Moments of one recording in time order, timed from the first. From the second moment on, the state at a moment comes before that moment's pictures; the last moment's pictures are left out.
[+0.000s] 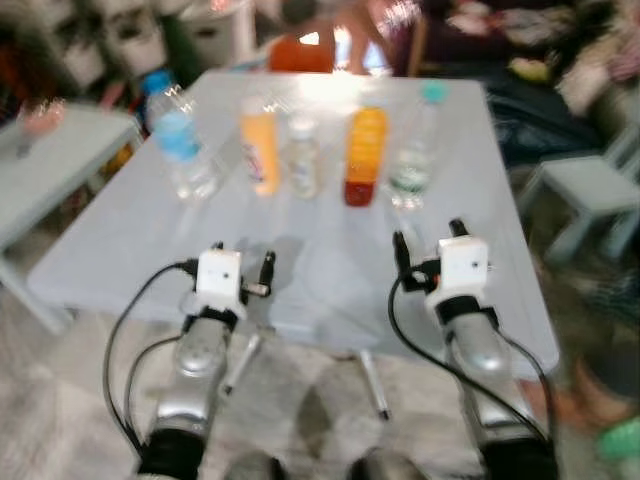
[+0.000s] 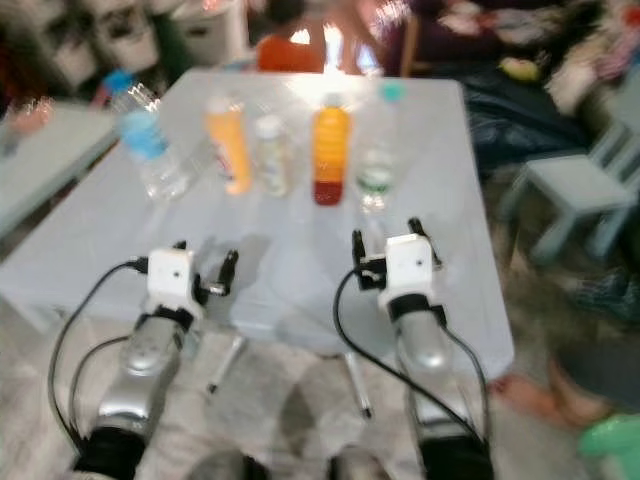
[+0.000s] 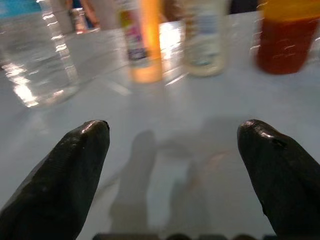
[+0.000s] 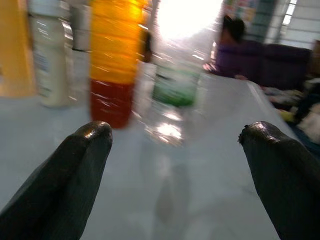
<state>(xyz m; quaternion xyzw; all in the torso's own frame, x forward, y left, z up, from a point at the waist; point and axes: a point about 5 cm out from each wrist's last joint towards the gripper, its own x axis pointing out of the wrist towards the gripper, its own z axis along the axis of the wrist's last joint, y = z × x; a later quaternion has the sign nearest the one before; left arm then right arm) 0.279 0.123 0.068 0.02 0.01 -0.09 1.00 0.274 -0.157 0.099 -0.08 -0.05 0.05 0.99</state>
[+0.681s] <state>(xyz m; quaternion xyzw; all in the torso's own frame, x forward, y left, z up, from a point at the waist) 0.275 0.128 0.067 0.03 0.01 -0.09 1.00 0.304 -0.172 0.154 -0.12 -0.15 0.03 0.98</state>
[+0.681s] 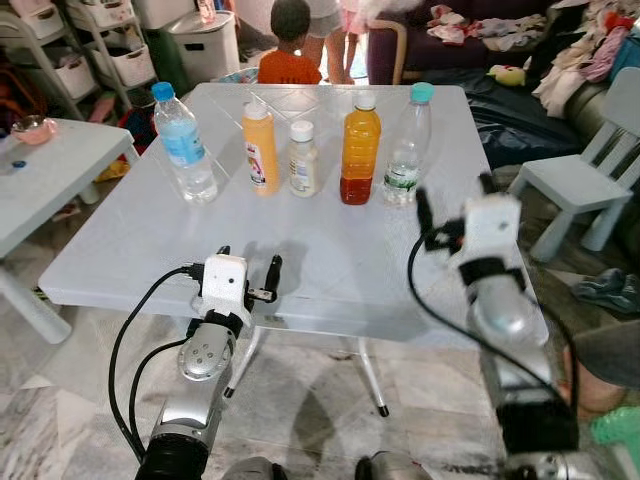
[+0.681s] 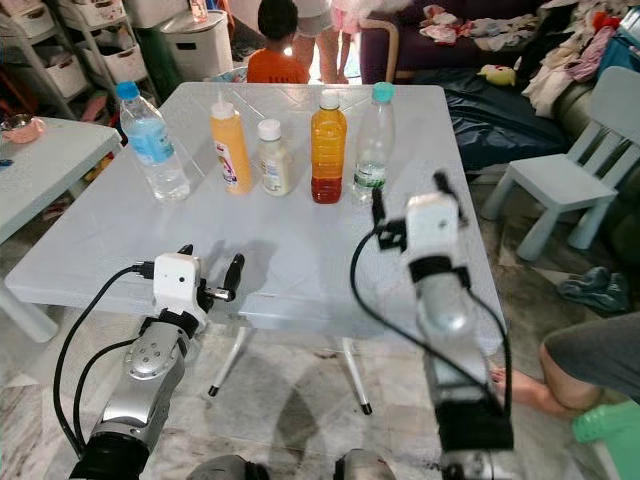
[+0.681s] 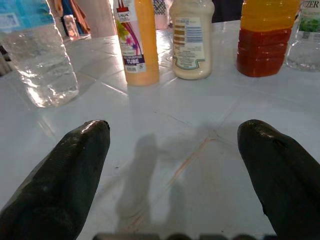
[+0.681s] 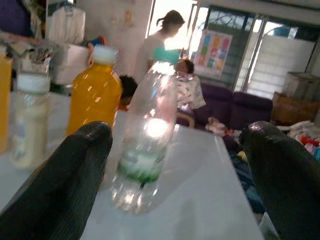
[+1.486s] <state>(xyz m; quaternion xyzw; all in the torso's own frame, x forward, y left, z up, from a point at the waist) 0.275 0.137 0.080 0.04 0.01 -0.12 0.99 0.341 -0.182 0.213 -0.09 -0.21 0.00 0.97</state>
